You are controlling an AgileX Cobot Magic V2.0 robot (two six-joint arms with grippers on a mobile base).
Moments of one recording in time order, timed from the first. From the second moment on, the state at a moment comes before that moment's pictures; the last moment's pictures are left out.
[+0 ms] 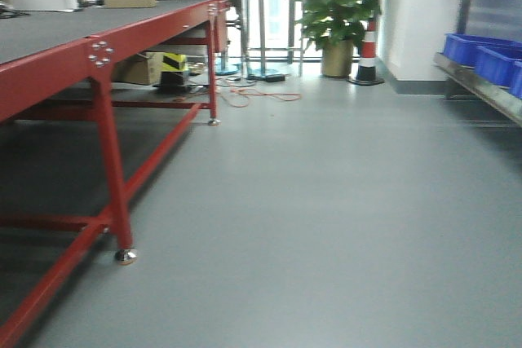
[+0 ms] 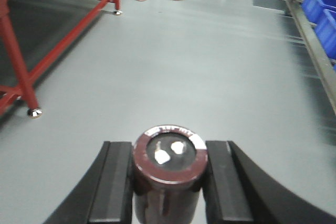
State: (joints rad) left arm -0.24 0.87 -1.06 0.04 0.71 0.02; right arm 0.12 0.83 -1.01 0.03 0.62 -0.07
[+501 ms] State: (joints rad) left arm -0.24 0.87 -1.06 0.04 0.71 0.02; right arm 0.12 0.83 -1.01 0.03 0.62 -0.07
